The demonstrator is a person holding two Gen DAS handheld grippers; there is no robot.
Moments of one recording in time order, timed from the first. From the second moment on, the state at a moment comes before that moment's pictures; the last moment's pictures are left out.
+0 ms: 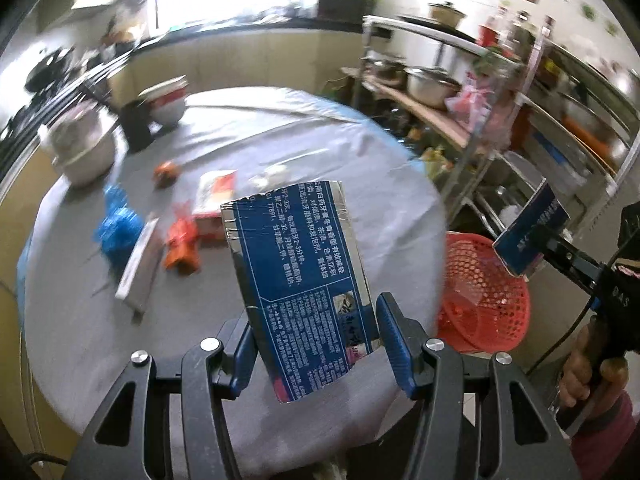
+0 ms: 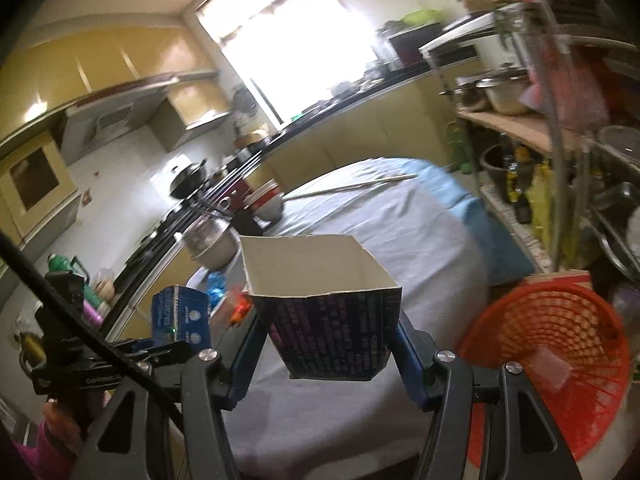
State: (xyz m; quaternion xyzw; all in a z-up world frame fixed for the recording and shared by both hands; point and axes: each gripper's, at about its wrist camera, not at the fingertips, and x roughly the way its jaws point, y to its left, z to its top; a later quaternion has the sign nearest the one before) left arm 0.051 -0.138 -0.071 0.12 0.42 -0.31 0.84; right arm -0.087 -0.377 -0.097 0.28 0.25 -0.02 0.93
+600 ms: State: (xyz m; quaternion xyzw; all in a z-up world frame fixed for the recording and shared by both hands) left arm 0.031 -0.293 -0.106 0.18 0.41 -0.44 0.78; right arm -0.183 -0.478 -0.142 0.34 0.22 -0.18 0.89
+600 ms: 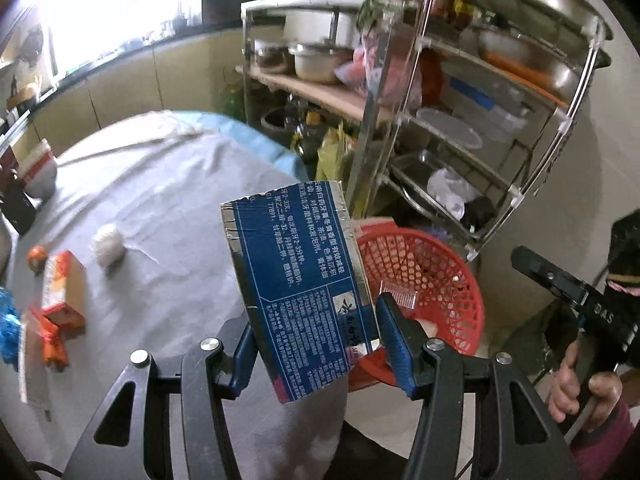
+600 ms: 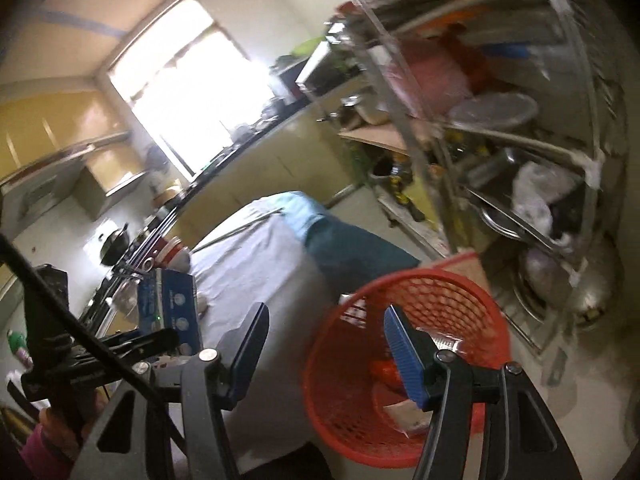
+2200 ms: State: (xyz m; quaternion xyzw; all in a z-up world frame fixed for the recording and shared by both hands) left arm 0.121 0.024 -0.105 0.05 0.46 -0.13 0.88; right arm -0.043 -0.349 -0.118 0.30 0.31 -0.01 0.90
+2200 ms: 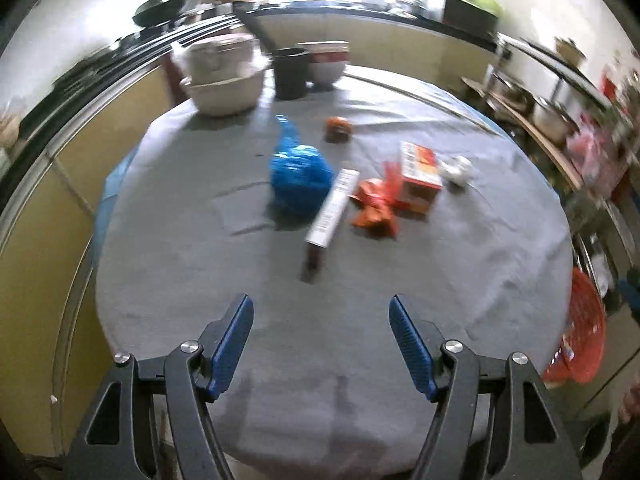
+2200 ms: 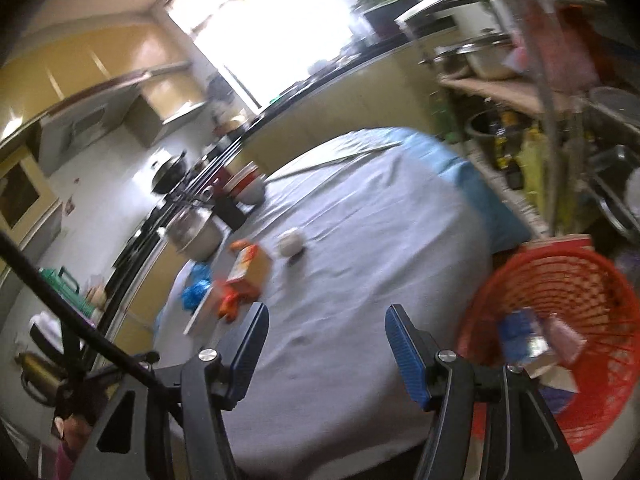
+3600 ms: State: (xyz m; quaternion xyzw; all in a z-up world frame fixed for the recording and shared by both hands) left arm 0.219 0.006 -0.165 -0.02 0.51 -0.16 0.85; right arm 0.253 -0.311 -0.209 0.34 0.44 -0.06 0.83
